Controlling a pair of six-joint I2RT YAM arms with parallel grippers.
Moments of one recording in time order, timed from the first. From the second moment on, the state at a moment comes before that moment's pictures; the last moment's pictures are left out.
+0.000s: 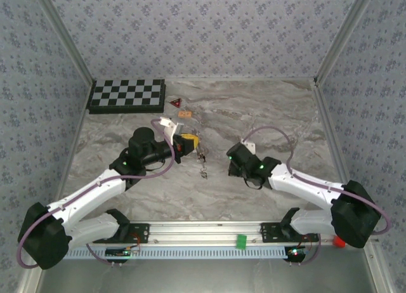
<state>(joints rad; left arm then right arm) -0.68 1.05 0.67 0.21 0.41 -0.36 0.81 1.22 0.72 -0.48 0.27 0.79</state>
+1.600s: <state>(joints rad) -0.68 1.05 0.66 0.21 0.41 -0.36 0.76 1.49 0.83 -0.71 -0.12 0.32</state>
